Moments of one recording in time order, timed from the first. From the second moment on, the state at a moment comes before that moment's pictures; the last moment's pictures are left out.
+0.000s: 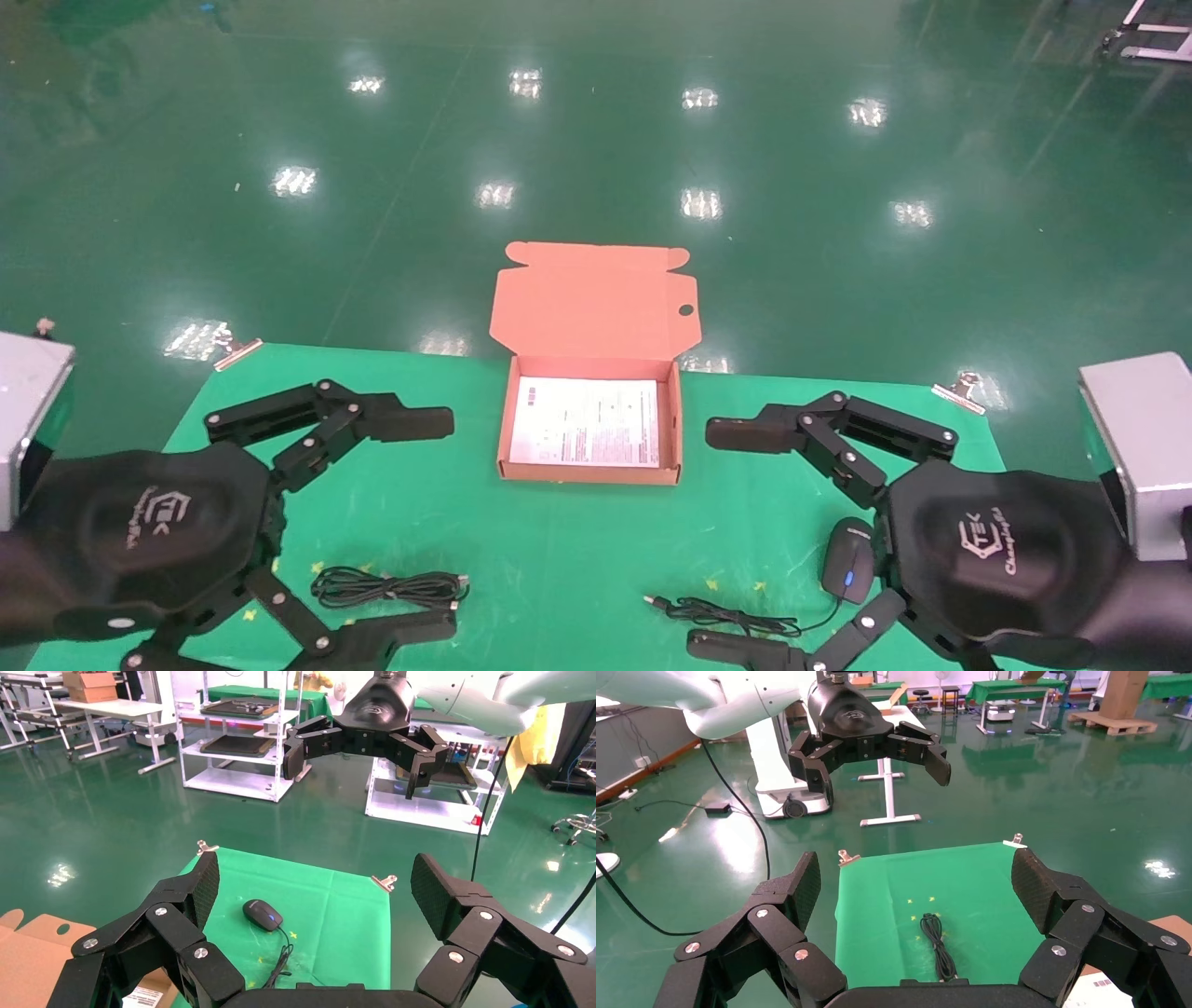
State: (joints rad) left arm -1.07 0.61 0.28 -1.28 0.73 1.50 -0.19; right arm 1.08 -0.61 -0.28 1.28 -0.73 -1.49 0.19
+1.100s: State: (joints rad) left arm -1.16 0.61 0.36 -1.30 0.91 1.51 -0.23; right arm 1.15 -0.57 -0.34 1.31 -0.91 -1.51 0.19
